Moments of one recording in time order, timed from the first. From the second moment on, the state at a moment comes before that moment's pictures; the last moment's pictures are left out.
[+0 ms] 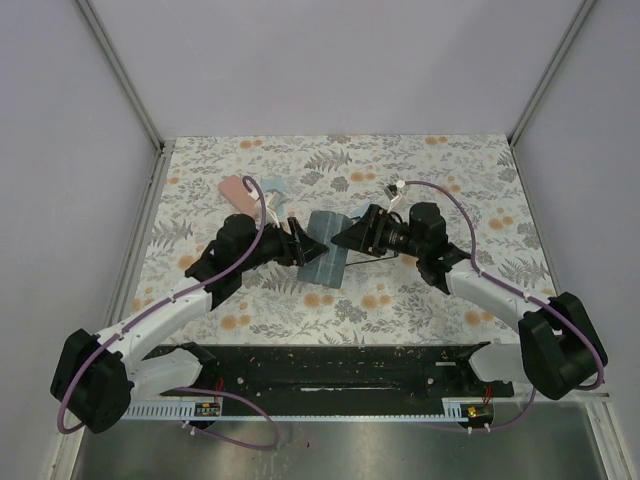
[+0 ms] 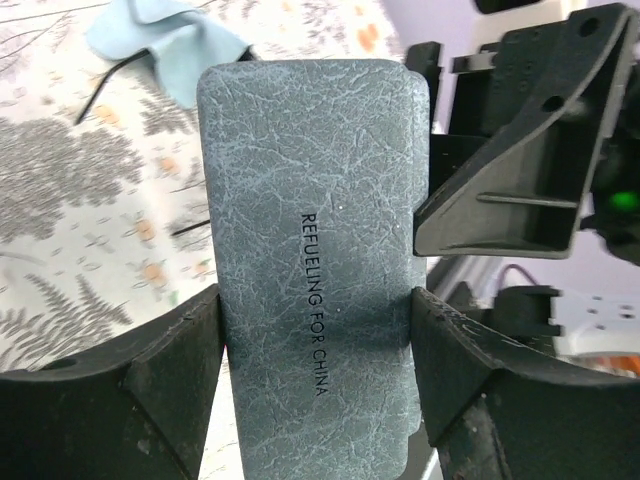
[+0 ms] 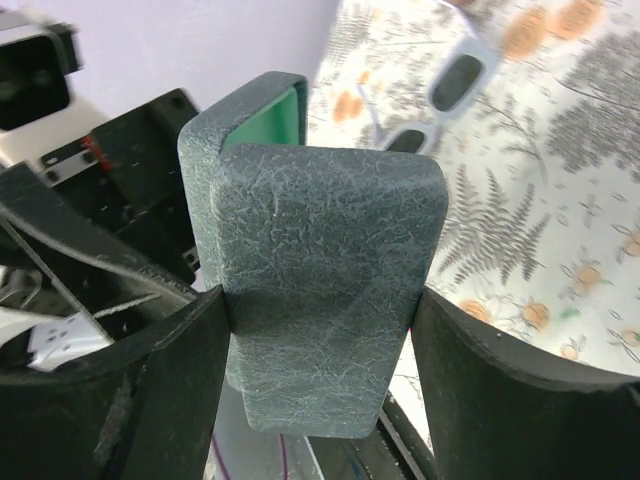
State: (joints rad) left arm -0.57 1.08 0.68 0.14 0.39 -0.69; right arm 0.49 1.30 0.68 0.44 -0.61 0.95
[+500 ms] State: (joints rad) left arm -0.59 1.07 0.60 -0.09 0.06 -0.57; right arm 0.56 1.34 0.71 0.14 -0.24 0.85
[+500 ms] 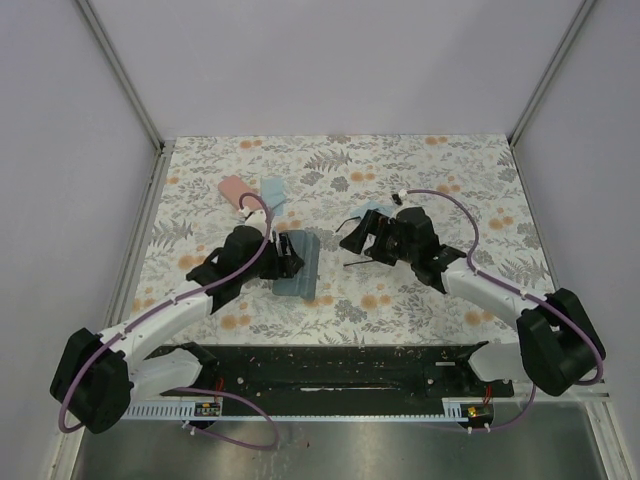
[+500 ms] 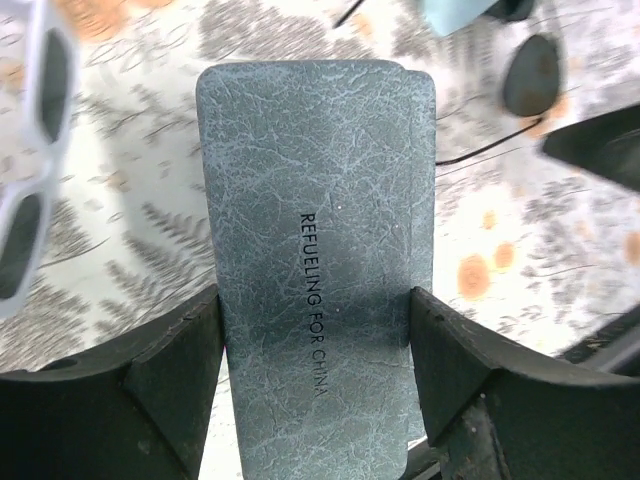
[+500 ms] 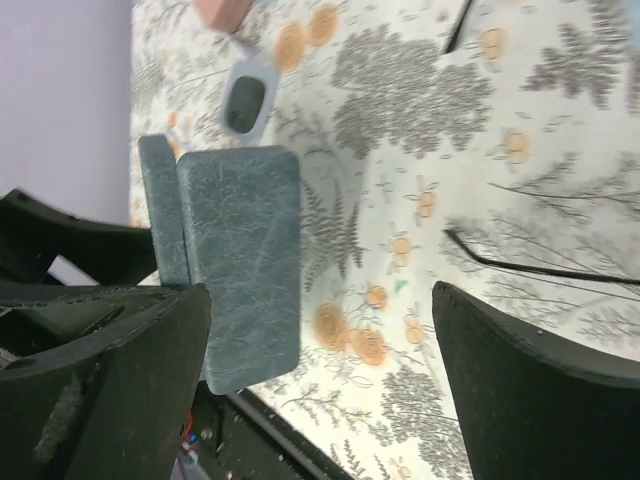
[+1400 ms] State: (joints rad) left arm -0.90 1.68 1.29 -0.85 -0.83 -0.44; right arm 0.55 1.00 0.58 -0.16 0.26 0.72
